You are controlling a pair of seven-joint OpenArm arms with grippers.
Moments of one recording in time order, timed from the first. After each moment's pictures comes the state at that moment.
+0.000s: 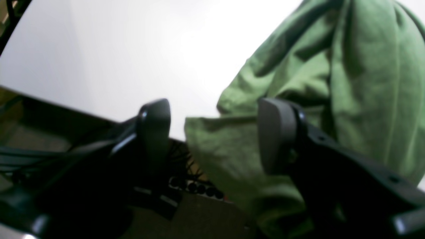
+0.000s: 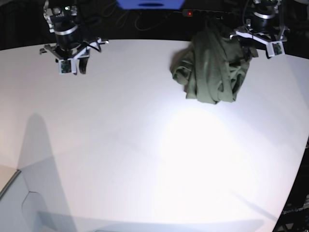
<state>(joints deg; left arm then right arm) 45.2 -7.4 -17.0 112.2 -17.0 -0.4 14.6 -38.4 6.7 2.0 116.8 0.0 0.1 -26.0</state>
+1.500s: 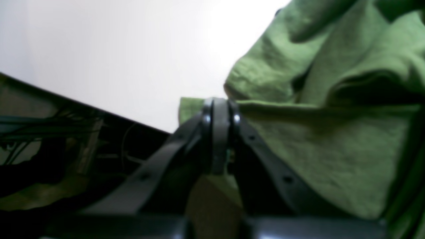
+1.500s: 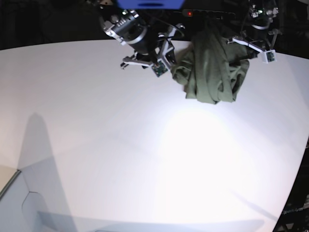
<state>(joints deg) 36.6 -7.4 -16.9 100.3 -17.0 -0.6 21.2 -19.8 7.0 -37.2 111.2 -0.2 0.1 -42.7</state>
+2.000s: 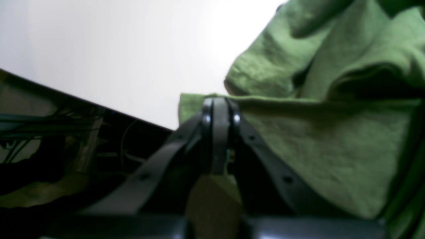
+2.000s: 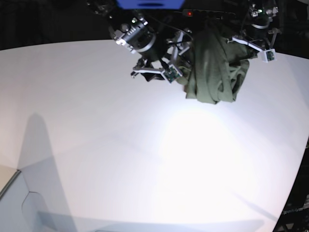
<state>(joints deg) 36.8 -7.3 -17.0 100.3 -16.9 -0.6 21.3 -13.8 6.3 -40.5 107.1 0.0 0.1 -42.2</state>
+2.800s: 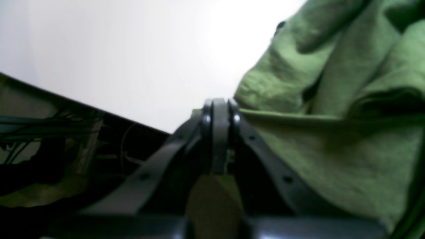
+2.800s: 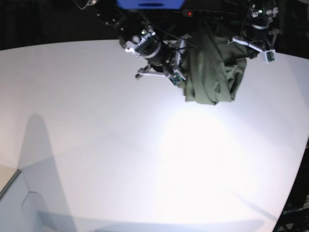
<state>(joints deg) 36.6 -7.3 -17.1 100.4 -16.9 -0.4 21.0 -9.0 4.0 -40.5 94.9 0.2 0.1 -40.9</state>
